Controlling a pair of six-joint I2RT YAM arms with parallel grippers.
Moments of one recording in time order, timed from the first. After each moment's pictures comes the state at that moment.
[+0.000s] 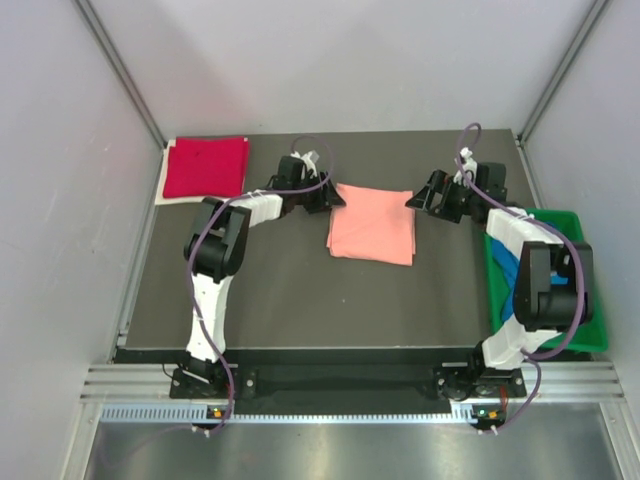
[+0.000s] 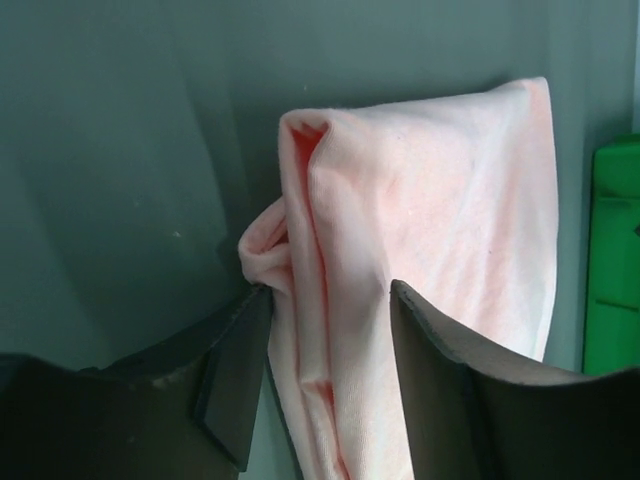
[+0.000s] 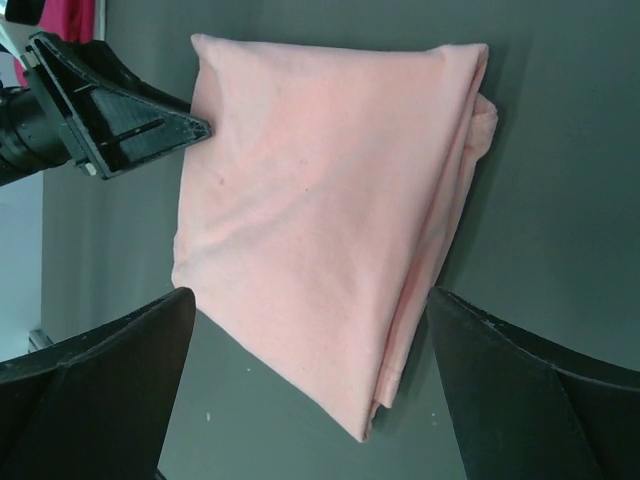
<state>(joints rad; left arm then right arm) -0.37 2.23 1.50 0.10 0.49 -0.60 -0.01 1.64 1.01 -0.05 -0.63 0.38</state>
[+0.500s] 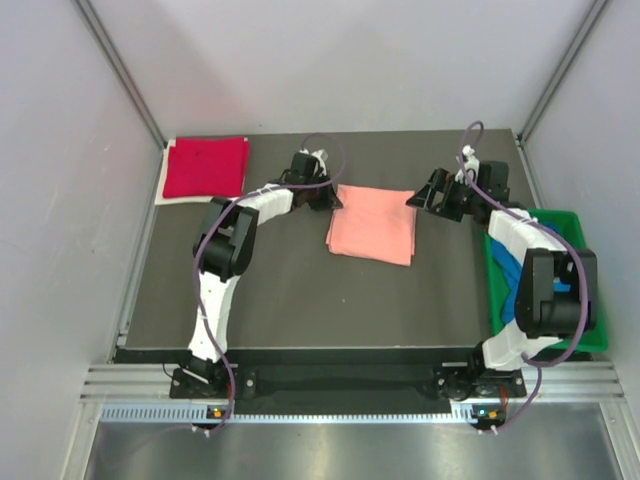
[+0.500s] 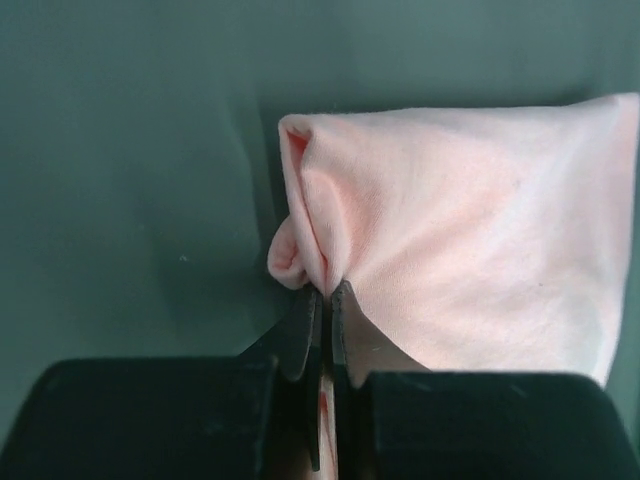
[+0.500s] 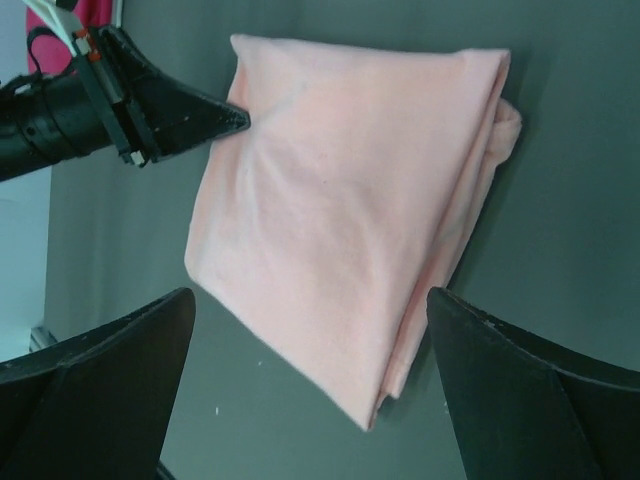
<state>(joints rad) -0.41 2.28 1.64 -0.08 0.34 -0.55 -0.01 1.59 1.01 -0.07 -0.63 0.38</state>
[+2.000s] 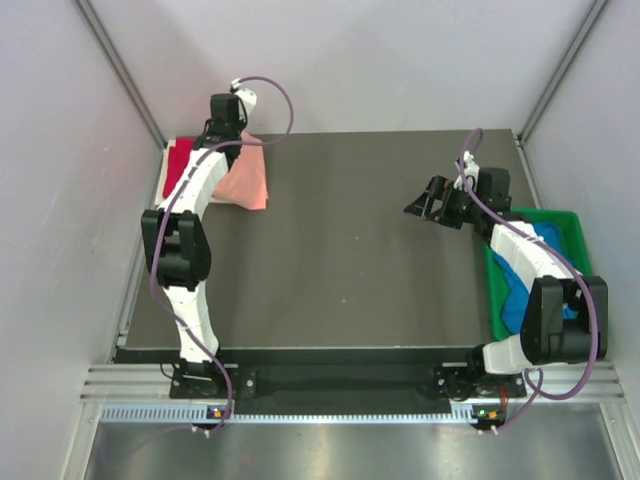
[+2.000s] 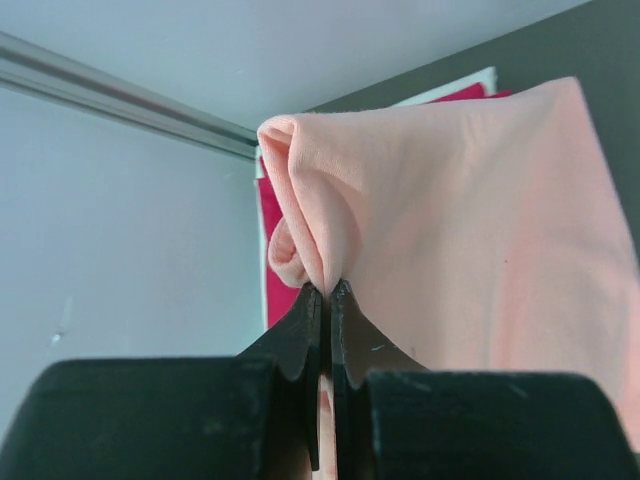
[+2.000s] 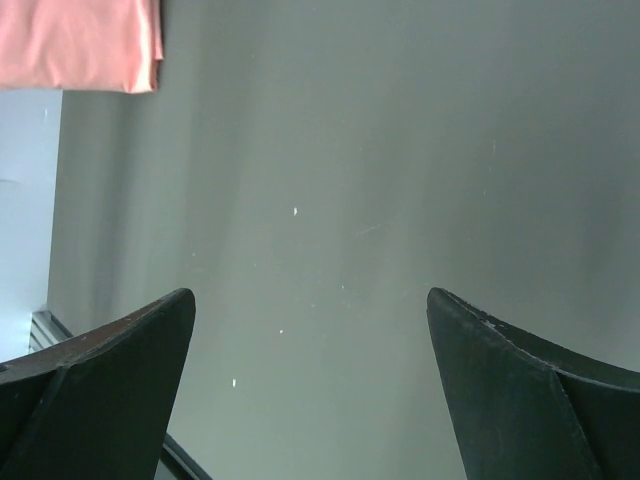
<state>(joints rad) -0.14 2.04 1.86 -0.29 -0.42 0.47 0.03 1.43 0.92 -0.13 -0.60 0.39</state>
